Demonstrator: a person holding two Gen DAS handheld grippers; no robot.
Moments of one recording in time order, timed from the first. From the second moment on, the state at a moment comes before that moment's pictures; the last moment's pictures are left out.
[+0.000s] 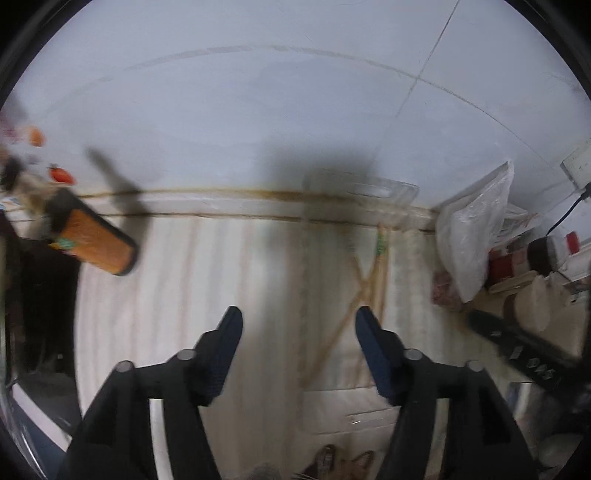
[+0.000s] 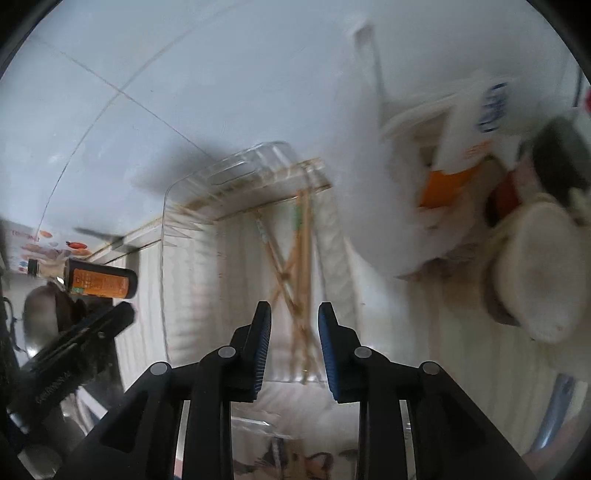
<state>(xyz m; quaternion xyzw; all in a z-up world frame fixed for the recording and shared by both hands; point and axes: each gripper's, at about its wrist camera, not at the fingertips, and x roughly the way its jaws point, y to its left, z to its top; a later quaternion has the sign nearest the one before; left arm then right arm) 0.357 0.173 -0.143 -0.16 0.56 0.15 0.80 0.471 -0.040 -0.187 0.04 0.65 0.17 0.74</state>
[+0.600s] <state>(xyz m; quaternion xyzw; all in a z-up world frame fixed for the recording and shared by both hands) 0.190 0.164 -0.244 -0.10 0.61 0.25 0.74 0.277 -0.077 -0.264 0.02 0.70 0.17 0.69</state>
